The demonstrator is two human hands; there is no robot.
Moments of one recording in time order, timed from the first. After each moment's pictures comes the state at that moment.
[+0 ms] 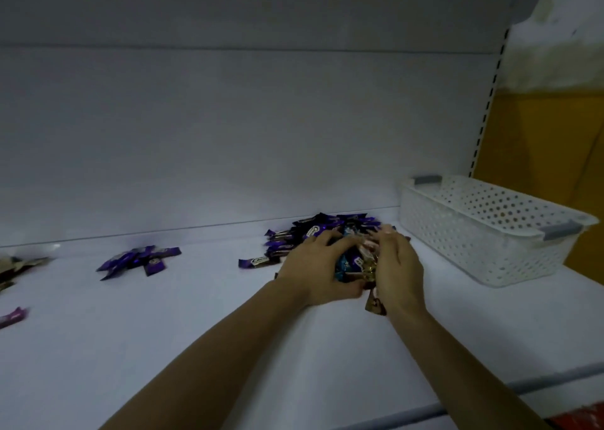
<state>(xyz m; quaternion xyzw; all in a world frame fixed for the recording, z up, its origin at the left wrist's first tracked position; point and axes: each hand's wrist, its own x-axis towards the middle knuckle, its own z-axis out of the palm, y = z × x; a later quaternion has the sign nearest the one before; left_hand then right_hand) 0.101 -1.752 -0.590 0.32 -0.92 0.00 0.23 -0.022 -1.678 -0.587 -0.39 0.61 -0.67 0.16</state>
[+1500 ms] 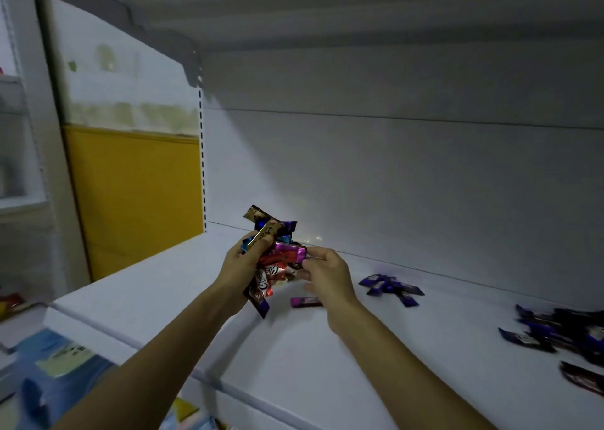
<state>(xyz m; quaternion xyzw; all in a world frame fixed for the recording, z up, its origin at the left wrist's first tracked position) 0.558 -1.691 -0.536 0.42 -0.38 -0.44 0.69 0.415 -1.709 -0.527 -0.56 0.43 -0.47 0.53</state>
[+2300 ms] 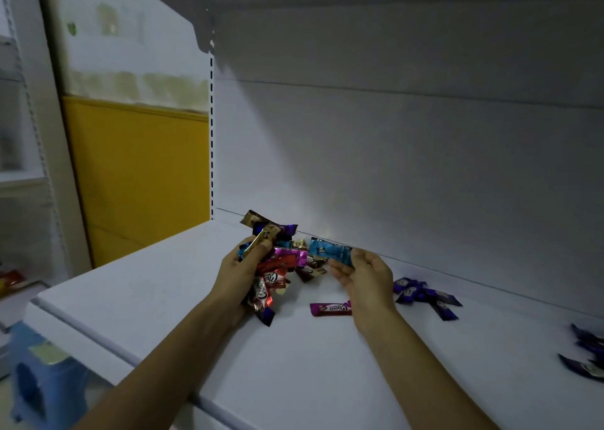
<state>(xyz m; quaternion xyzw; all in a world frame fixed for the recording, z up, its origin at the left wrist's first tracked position) 0.595 -1.714 -0.573 0.41 -0.34 -0.45 0.72 0.426 -1.761 -0.551 -0.35 0.37 -0.60 0.62</state>
